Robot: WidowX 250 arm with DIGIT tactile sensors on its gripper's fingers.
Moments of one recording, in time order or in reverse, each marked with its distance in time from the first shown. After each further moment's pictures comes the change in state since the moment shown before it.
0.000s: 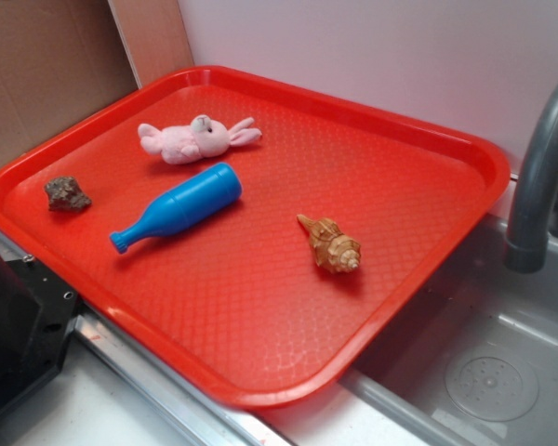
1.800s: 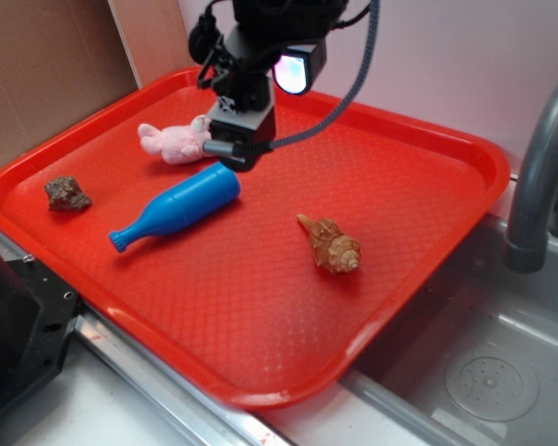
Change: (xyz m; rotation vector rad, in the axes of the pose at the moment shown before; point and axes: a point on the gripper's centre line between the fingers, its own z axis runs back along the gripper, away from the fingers) arm 0.088 -0.105 -0.117 0.102 0.087 -1.254
